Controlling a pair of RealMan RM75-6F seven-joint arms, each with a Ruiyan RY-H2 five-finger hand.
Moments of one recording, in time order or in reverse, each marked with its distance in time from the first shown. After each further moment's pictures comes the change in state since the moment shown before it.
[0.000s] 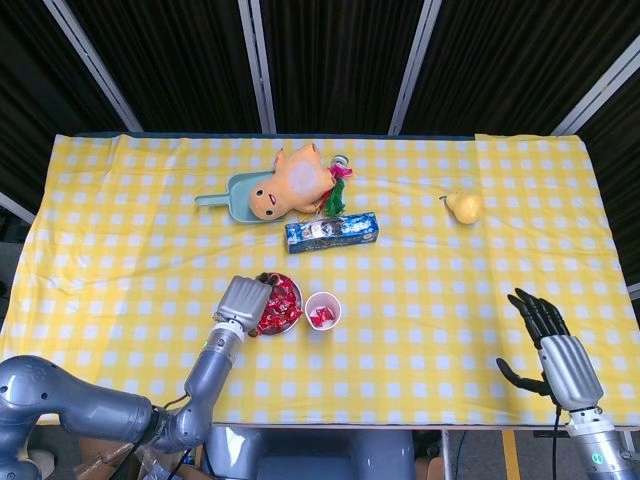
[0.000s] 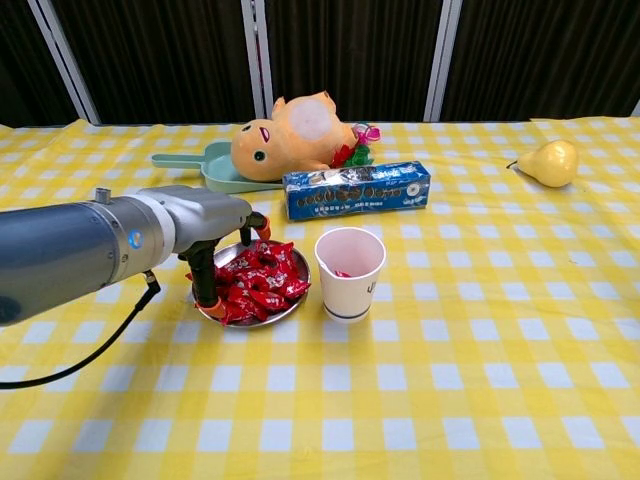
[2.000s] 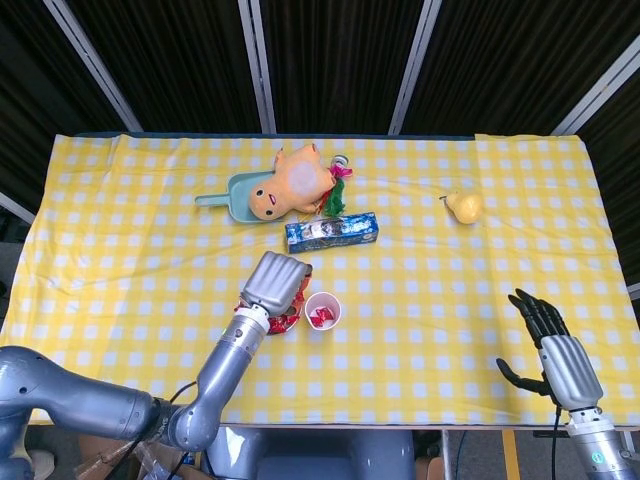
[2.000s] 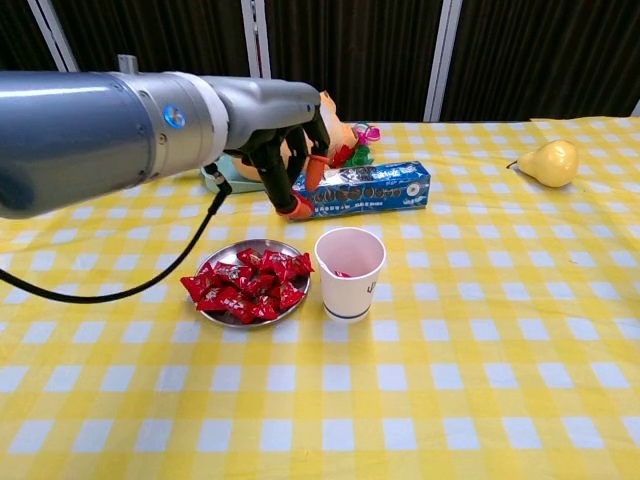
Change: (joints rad) left arm -0.061 0.065 -0.169 -0.160 0.106 0.035 0.010; right arm 0.000 0.007 0.001 -0.018 0.016 -0.014 0.006
